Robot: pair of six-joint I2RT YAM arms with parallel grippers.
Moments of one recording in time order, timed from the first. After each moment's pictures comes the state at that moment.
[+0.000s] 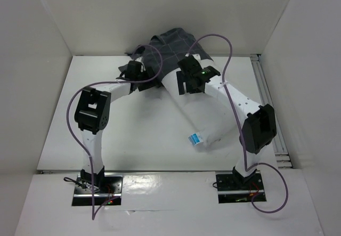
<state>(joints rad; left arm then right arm) -0.27 2.09 1.44 -0.03 0.20 -0.60 0.58 1.76 1.62 -0.83 0.43 0.36</state>
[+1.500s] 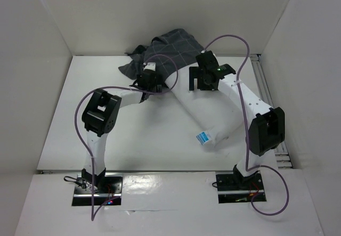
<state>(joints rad) -0.43 2.12 1.38 0.08 -0.29 -0.30 0.42 1.69 1.54 -0.79 0.25 0.35</state>
